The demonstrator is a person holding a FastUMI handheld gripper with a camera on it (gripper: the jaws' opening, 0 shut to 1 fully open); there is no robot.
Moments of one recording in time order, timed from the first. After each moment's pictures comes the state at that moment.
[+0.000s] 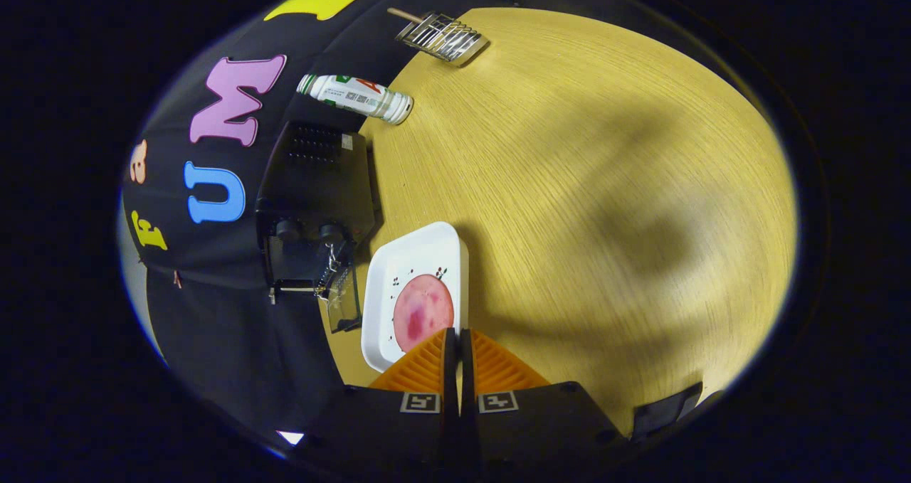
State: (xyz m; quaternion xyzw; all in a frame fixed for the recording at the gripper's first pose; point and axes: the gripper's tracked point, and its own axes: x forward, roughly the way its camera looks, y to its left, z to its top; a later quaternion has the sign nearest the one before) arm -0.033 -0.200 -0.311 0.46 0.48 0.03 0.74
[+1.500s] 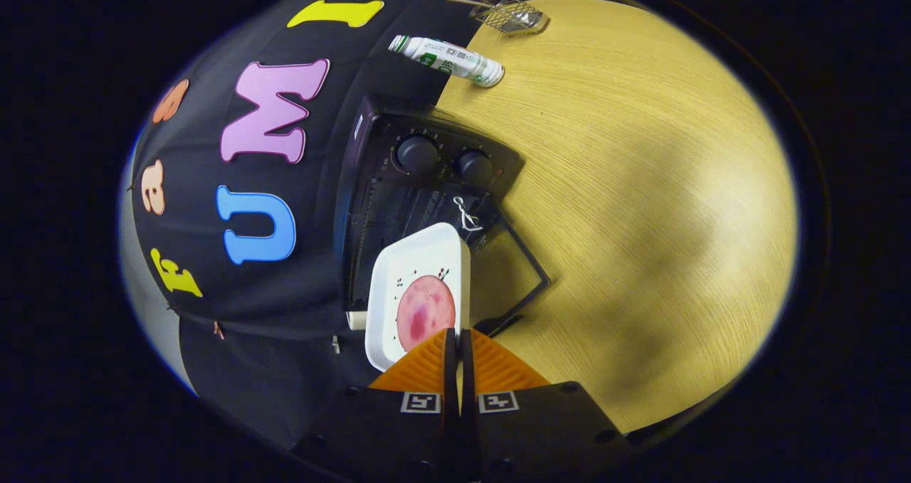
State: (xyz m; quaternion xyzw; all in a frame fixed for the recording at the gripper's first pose) arm 0.044 0.035 -0.239 0.58 0.36 -0.01 0.73
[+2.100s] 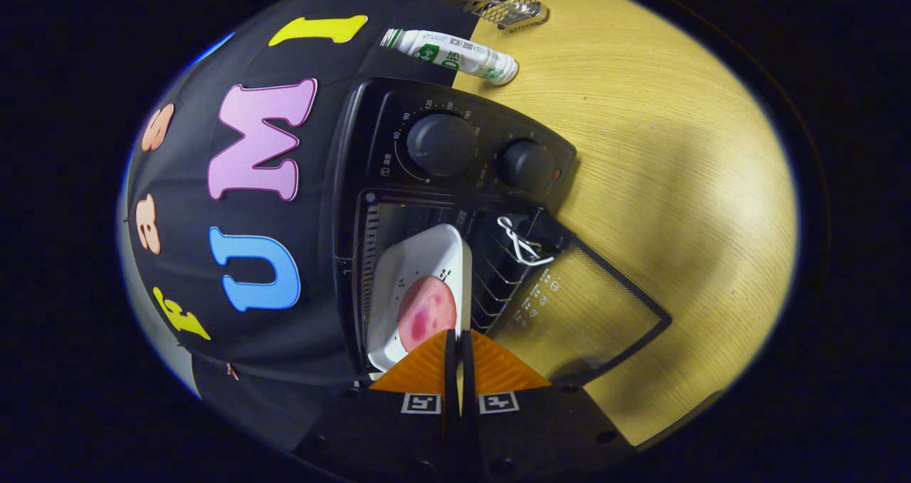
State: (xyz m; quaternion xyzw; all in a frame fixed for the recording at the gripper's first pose) arm 0.143 0.064 -0.252 0.62 0.29 -0.05 0.73
